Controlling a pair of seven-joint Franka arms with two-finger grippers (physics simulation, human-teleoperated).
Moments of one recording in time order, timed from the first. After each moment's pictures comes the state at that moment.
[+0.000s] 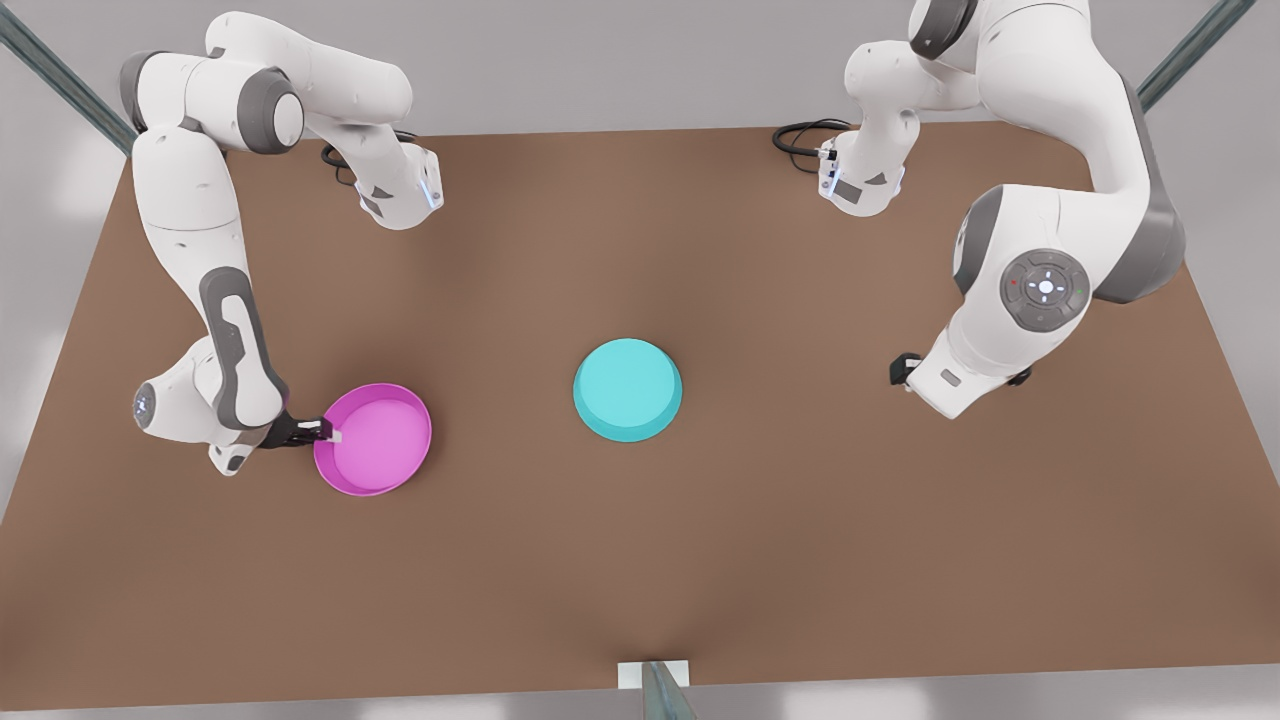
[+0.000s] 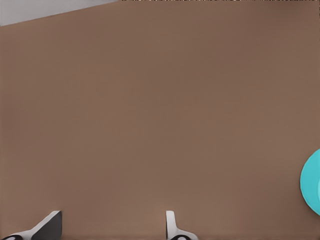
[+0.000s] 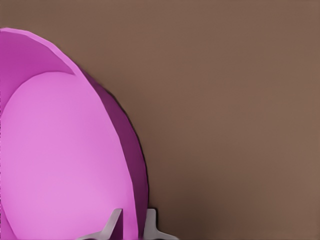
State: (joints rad) left arm -0.13 0.40 -0.18 -1.19 0.23 1.43 -0.19; right arm -0.09 0.59 -0.17 -1.96 0.63 2.24 -0.81
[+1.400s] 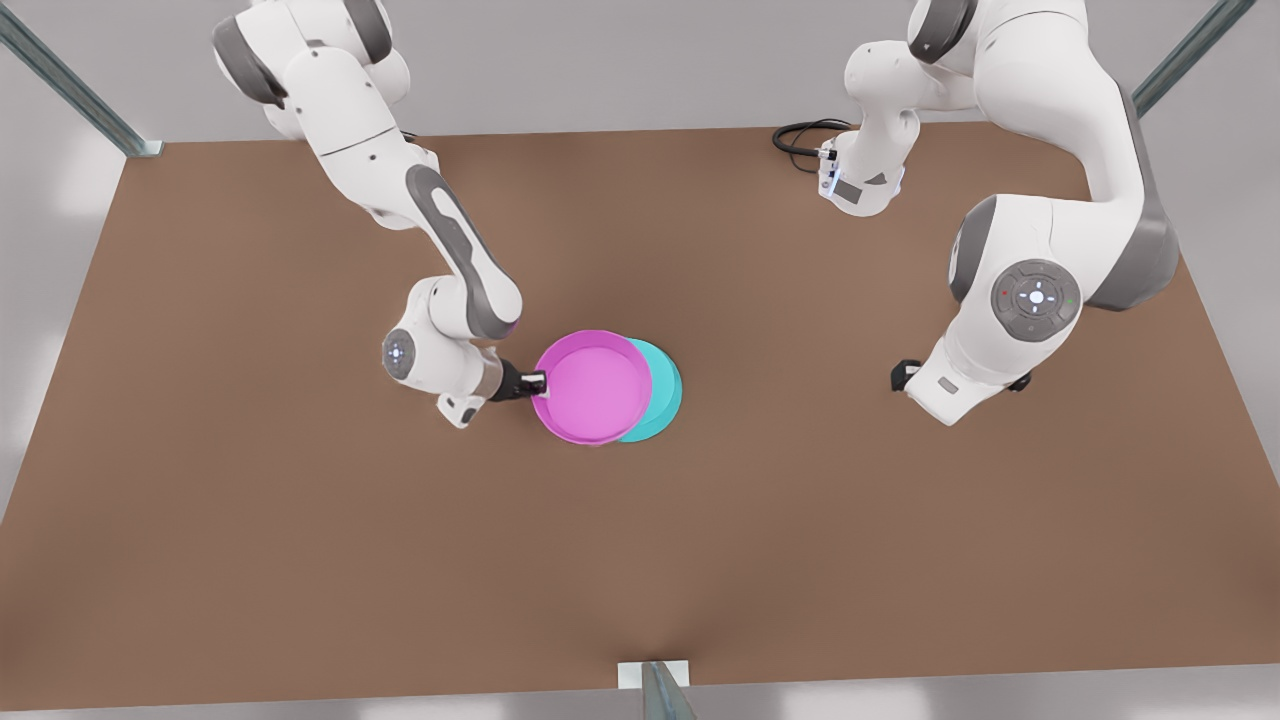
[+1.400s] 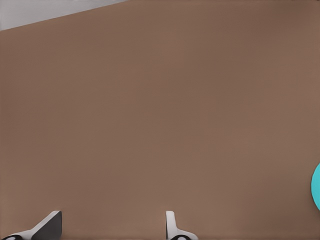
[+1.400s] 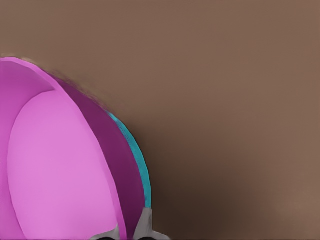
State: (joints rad) left arm -0.13 0.41 -0.18 -1.19 0.26 1.45 -0.19; right arm 0.52 0.41 -0.04 -2.06 0.83 2.41 -0.20
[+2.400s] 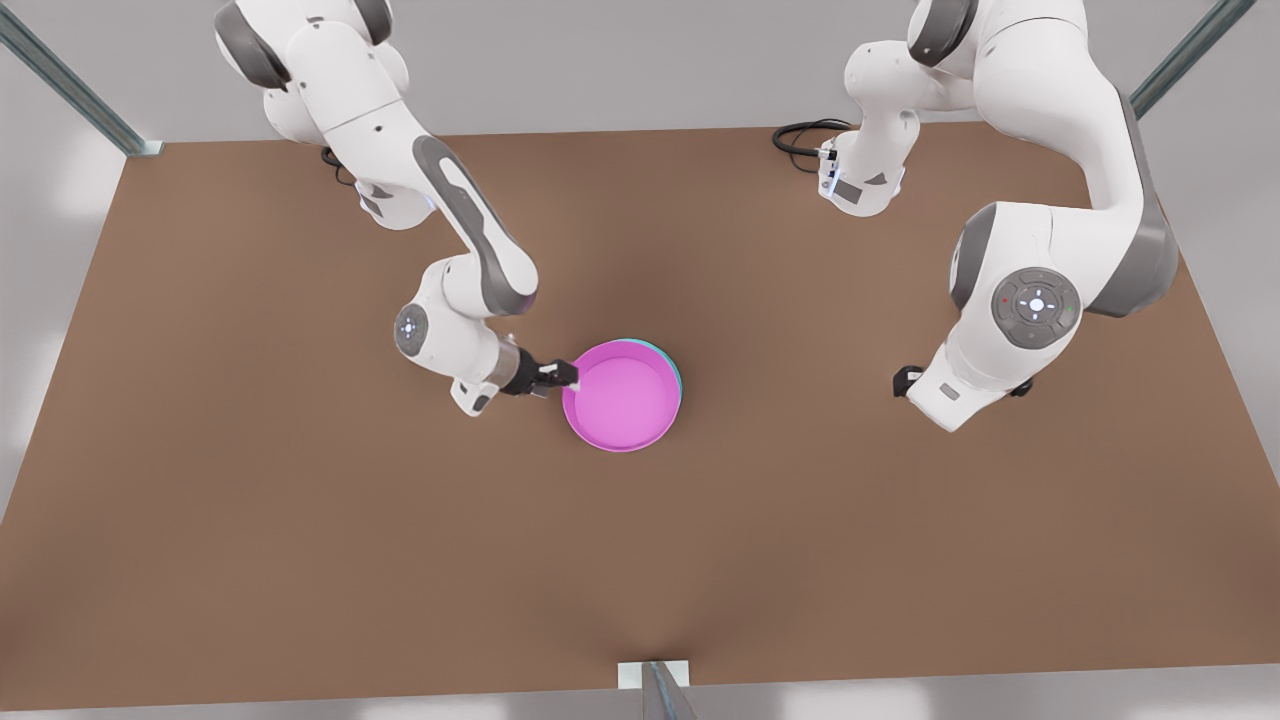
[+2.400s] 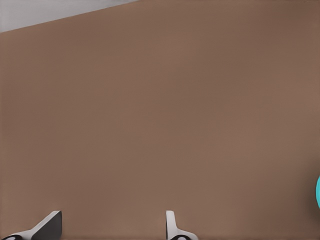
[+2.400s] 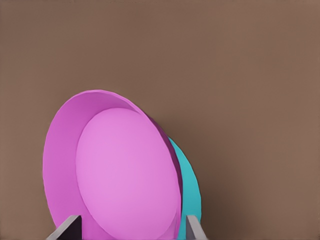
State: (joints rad) left arm -0.13 0.42 -0.17 -1.19 0.26 1.46 -0.19; right arm 0.58 0.34 -0.04 -2.03 0.85 2.47 -0.10
